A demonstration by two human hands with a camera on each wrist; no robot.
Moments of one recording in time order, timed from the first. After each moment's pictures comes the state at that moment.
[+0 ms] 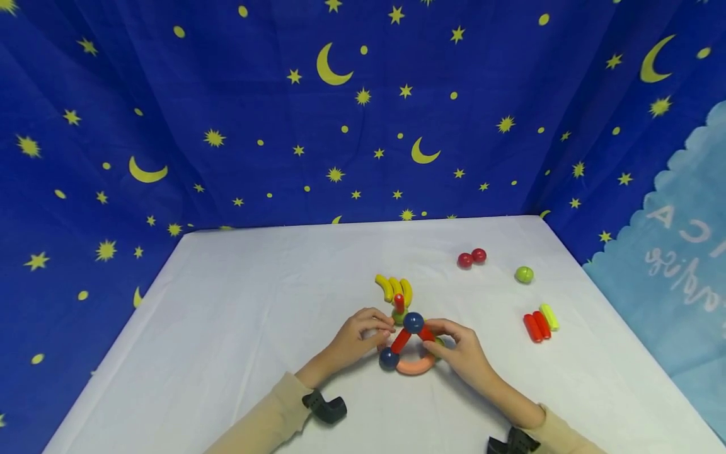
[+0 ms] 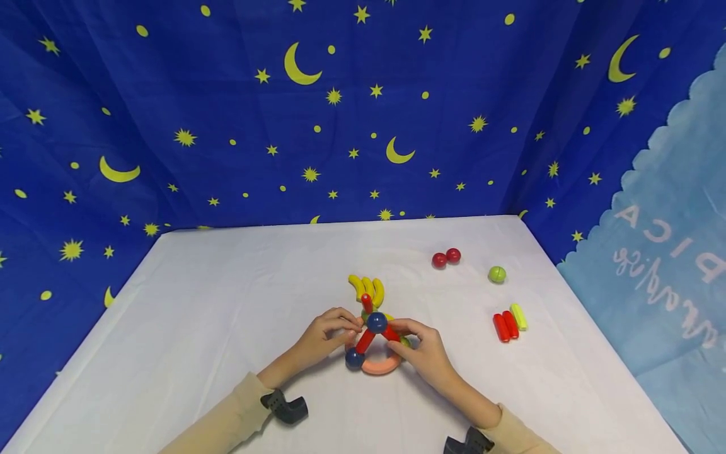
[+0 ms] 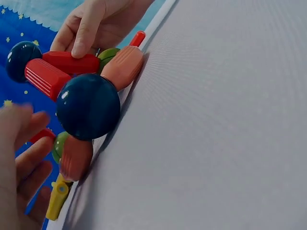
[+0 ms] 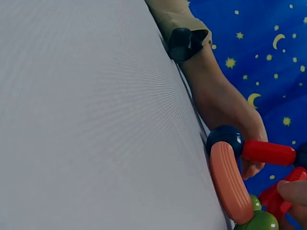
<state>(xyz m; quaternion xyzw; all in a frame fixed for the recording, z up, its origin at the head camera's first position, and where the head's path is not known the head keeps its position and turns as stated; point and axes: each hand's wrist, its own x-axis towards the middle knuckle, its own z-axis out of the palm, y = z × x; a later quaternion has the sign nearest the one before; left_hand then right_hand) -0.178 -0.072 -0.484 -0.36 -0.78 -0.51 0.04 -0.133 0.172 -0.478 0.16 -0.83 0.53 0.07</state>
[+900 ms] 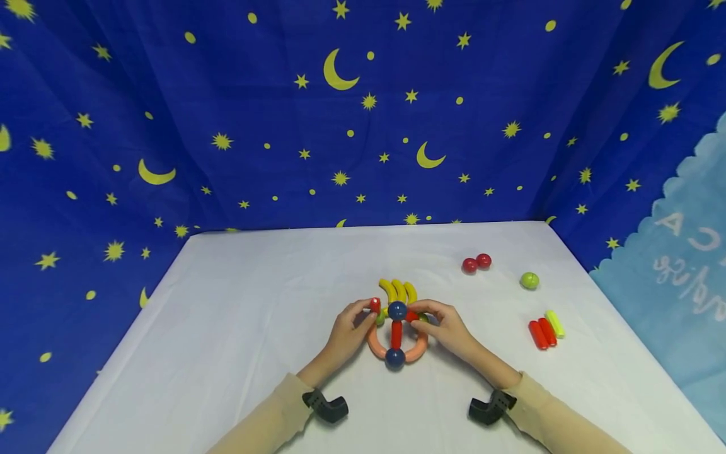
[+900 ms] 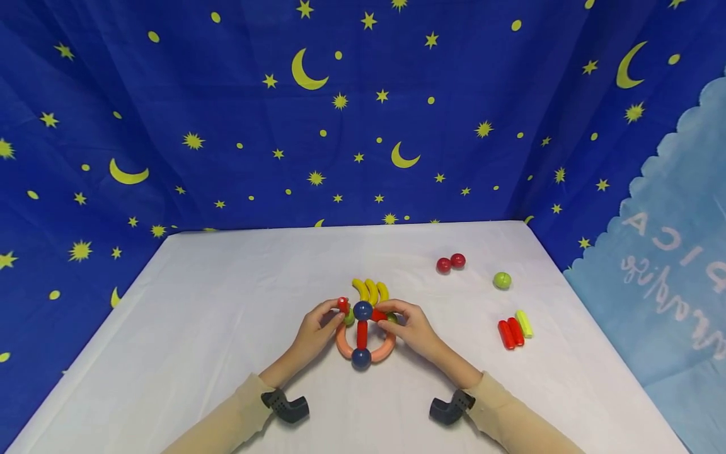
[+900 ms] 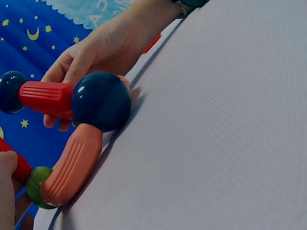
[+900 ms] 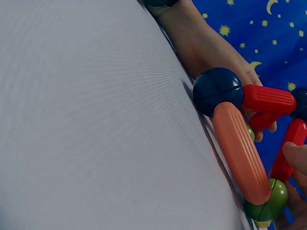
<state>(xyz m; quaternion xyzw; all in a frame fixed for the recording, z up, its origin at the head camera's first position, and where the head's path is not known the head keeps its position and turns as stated) -0.194 -0.075 -0.496 -0.16 -0.81 -0.57 0.05 -0.196 0.162 -0.488 0.24 -0.79 0.57 0.02</state>
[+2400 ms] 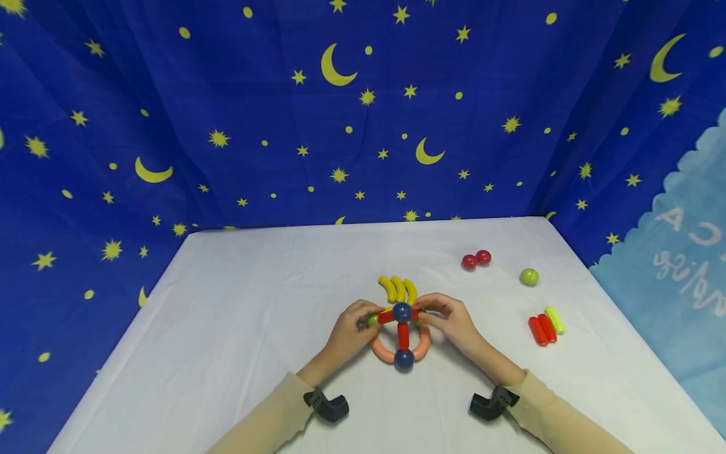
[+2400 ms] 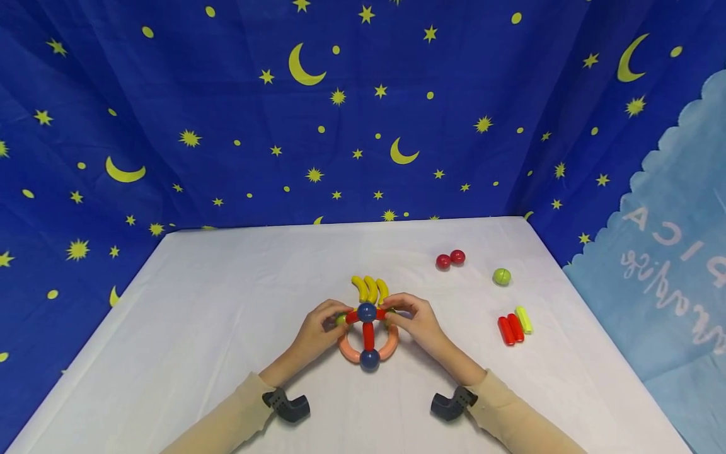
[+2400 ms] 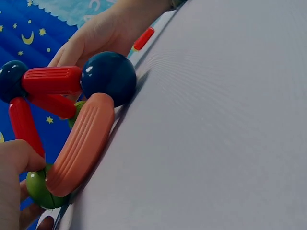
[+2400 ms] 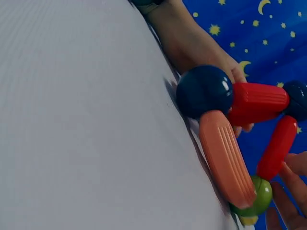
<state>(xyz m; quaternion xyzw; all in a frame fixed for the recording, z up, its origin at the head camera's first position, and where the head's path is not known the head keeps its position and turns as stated) -0.190 -0.076 -0.494 -0.23 -0.83 -0.50 0.06 -0.193 0.170 -0.482 0.21 -0.76 0.61 0.03</state>
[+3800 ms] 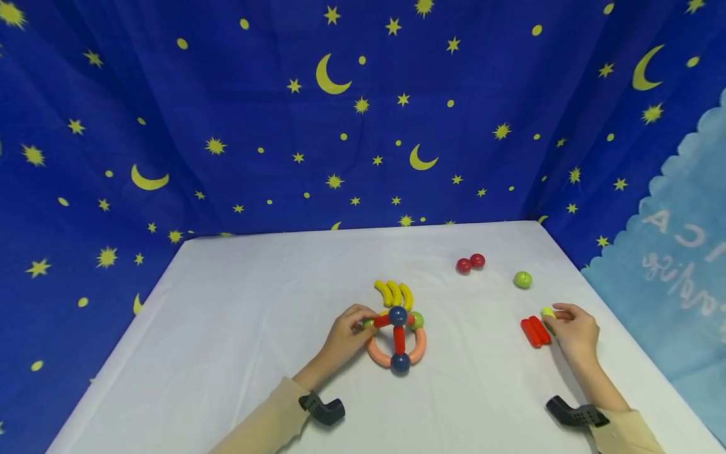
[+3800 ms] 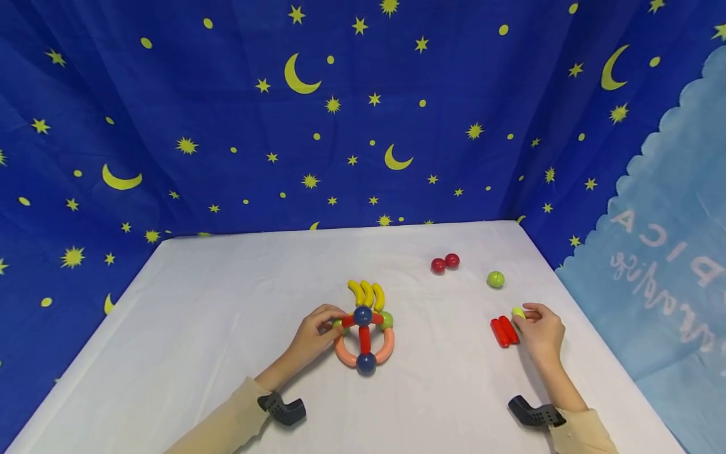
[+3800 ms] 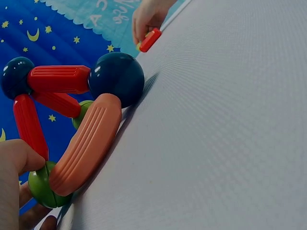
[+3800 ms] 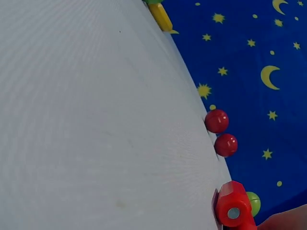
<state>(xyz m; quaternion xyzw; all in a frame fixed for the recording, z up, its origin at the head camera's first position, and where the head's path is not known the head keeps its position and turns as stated) -0.192 -0.076 -0.497 -0.19 -0.82 -0.54 0.03 -0.158 0.348 -0.473 -0.21 -0.89 0.37 0.17</state>
